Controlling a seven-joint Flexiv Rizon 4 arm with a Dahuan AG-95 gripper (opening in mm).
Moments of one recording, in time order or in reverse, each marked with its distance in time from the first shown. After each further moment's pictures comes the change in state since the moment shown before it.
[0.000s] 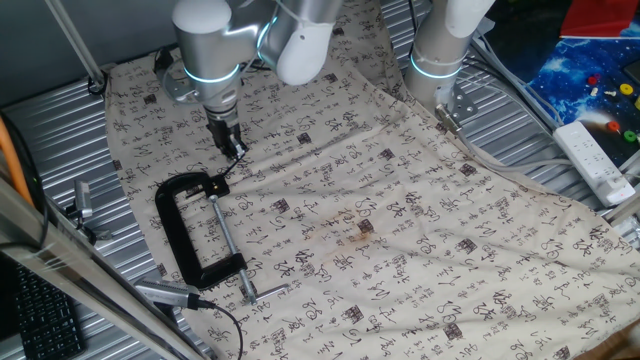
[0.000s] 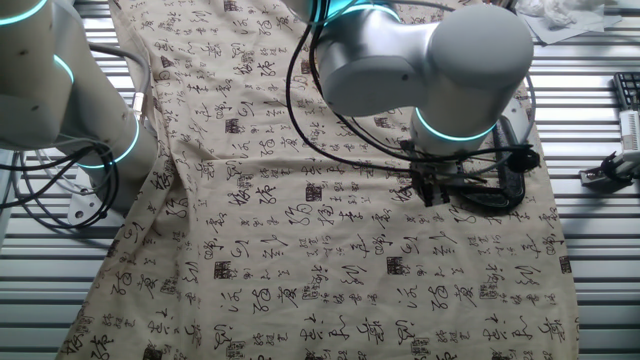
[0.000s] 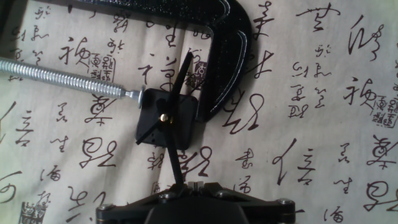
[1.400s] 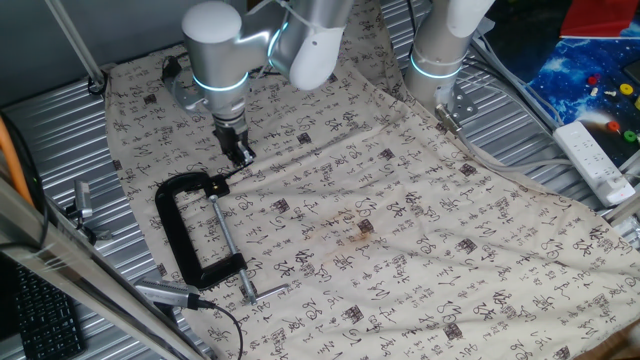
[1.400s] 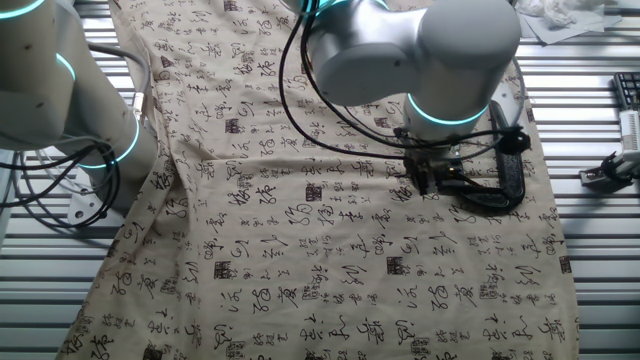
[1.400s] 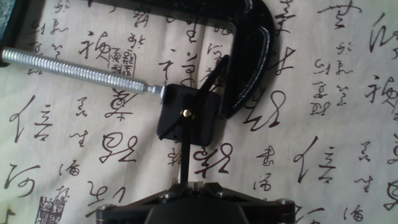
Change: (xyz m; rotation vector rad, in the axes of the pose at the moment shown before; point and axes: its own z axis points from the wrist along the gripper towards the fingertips) arm 0.003 0.022 0.004 0.016 0.003 -0.045
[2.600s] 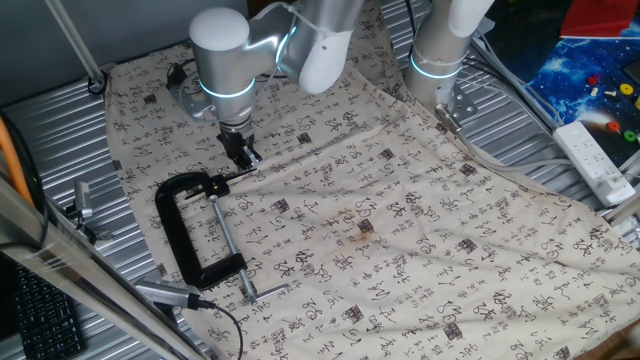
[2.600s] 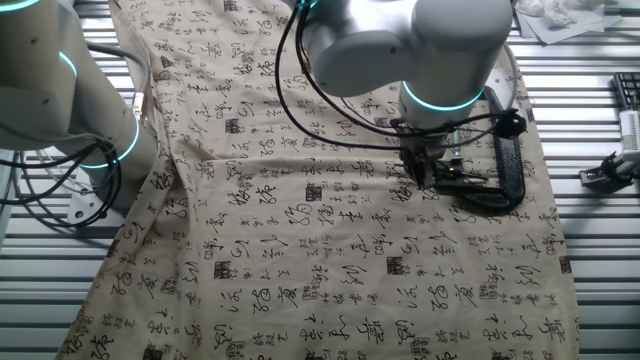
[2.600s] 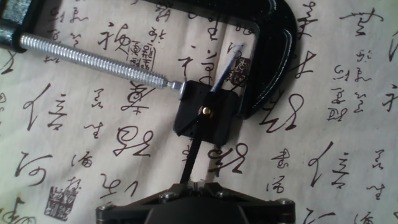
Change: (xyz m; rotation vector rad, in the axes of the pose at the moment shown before) arm 0.004 0.016 0.000 0.005 0.003 -0.039
